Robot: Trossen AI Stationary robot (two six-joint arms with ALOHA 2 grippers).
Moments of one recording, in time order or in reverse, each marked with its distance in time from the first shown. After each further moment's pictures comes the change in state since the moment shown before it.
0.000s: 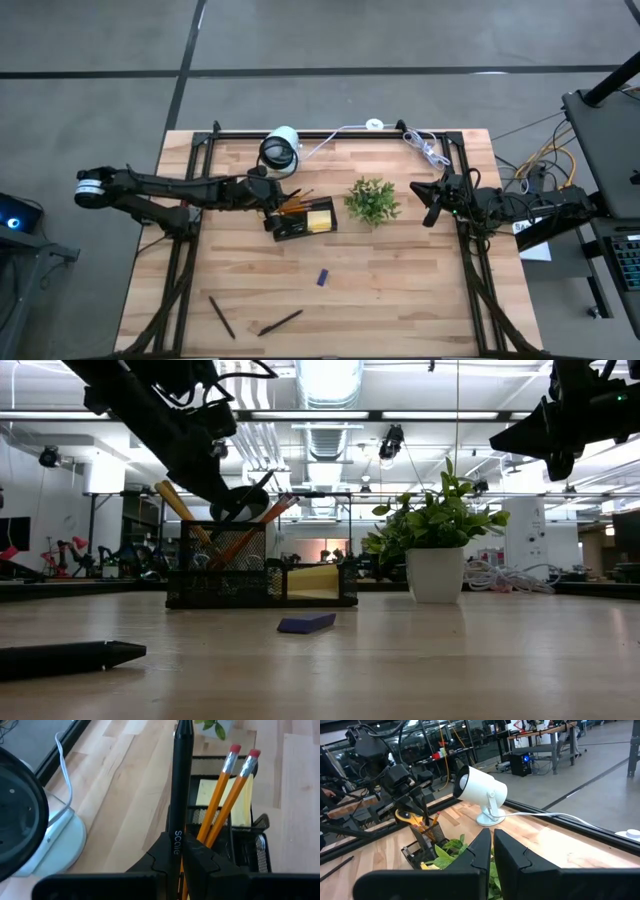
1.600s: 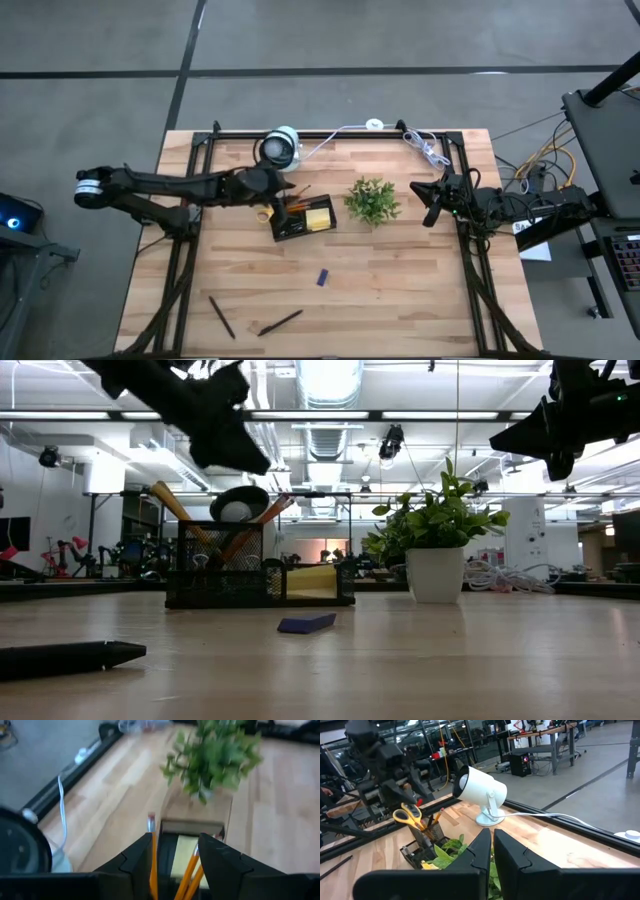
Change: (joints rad) left arm -0.001 -0.004 0.079 0.113 0.027 -0.076; right arm -0.001 0.000 0.000 -0.001 0.000 -0.008
